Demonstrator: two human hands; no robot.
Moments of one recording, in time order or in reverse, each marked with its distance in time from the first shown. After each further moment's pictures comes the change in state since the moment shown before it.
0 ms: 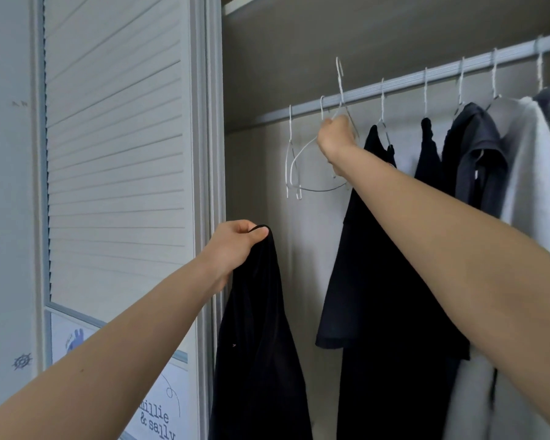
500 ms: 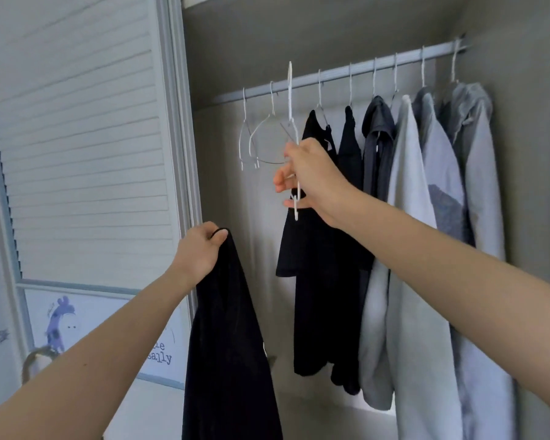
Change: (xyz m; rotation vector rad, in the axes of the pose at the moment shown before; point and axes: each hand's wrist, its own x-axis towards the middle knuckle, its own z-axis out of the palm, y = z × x) left_hand -0.094 -0.027 -0.014 0.304 0.021 0.146; right_hand -0.248 -0.028 -0.102 0.152 -0.290 0.070
